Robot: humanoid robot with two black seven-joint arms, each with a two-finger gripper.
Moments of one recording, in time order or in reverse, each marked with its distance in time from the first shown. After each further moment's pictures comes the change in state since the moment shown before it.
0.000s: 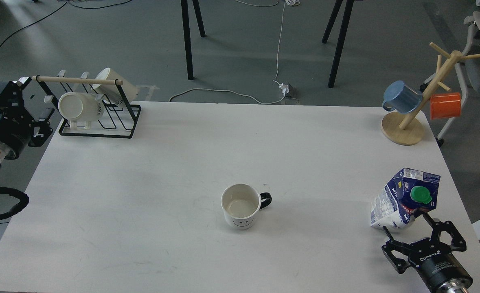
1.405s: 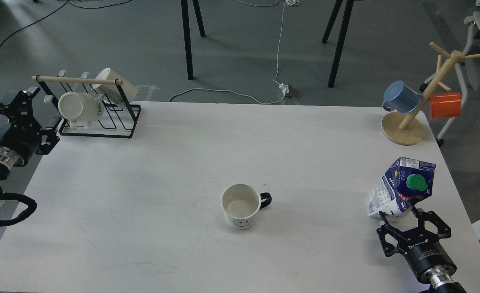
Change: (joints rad) left arm 0.010 -0.046 0.017 0.042 -0.002 0.000 0.000; right arm 0.094 0.108 -0.014 -0.125 0.002 0.000 0.000
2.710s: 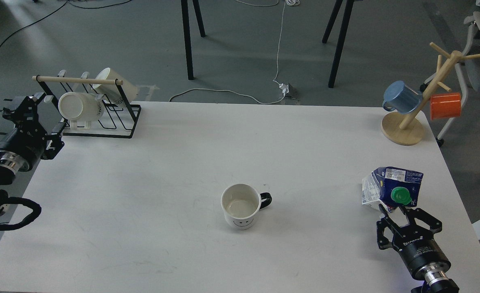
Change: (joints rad) left arm 0.020 -0.016 0.001 0.000 0.001 0.000 0.000; right arm 0.017 0.013 0.004 0.031 -0.003 0.000 0.000
